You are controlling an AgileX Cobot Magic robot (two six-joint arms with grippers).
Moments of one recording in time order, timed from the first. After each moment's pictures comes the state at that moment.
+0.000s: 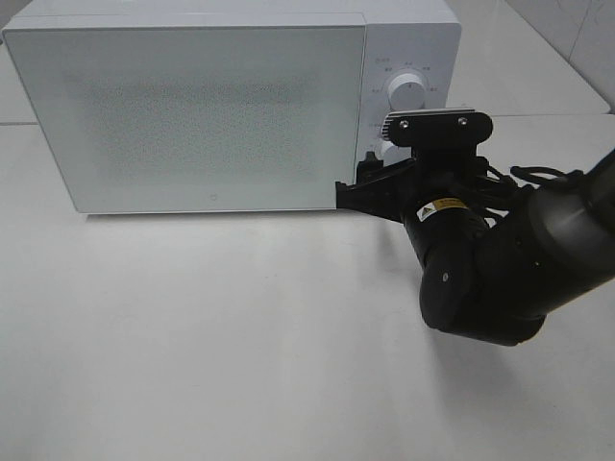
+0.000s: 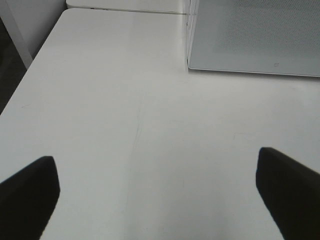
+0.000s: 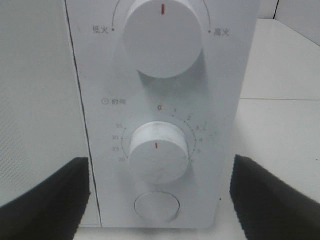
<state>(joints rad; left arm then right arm) 0.13 0.00 -0.52 -0.06 1.09 0.03 0.71 1.99 -0.69 0.88 -1.21 -0.31</state>
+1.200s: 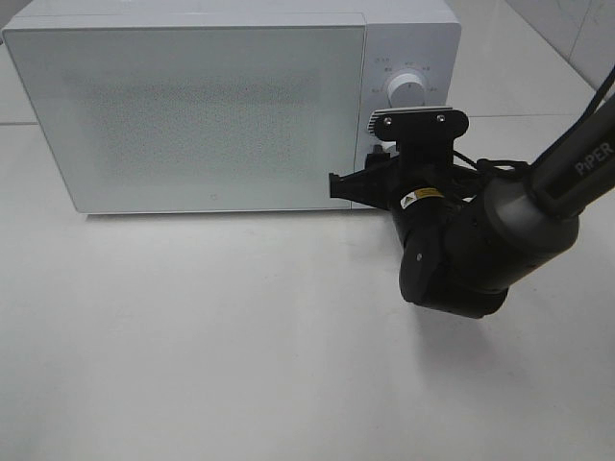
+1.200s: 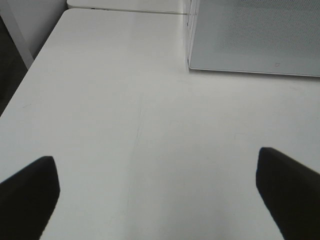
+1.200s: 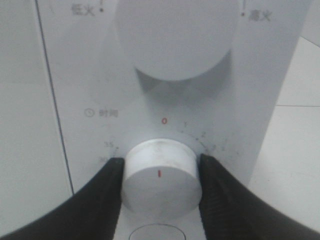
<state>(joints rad) 0.13 0.00 -0.52 -0.06 1.09 0.03 0.64 2.11 -0.81 0.82 -1.21 -0.31</state>
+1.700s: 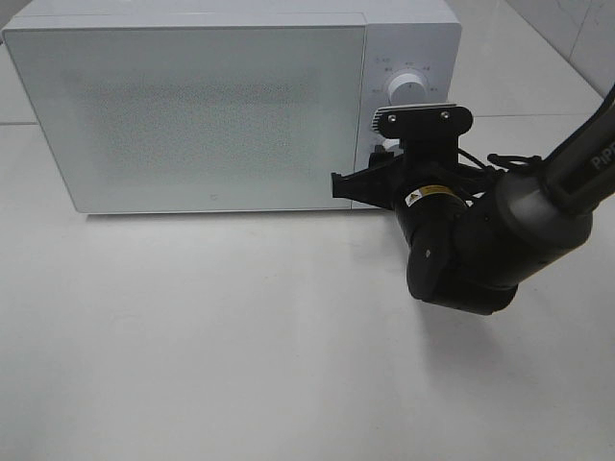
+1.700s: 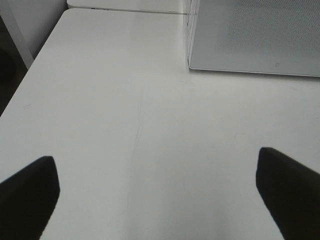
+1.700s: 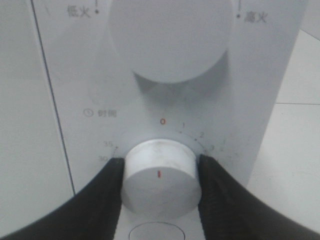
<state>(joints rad) 0.13 0.00 -0.52 -0.06 1.09 0.03 0.63 2.08 -0.79 0.80 -1.18 -0.31</state>
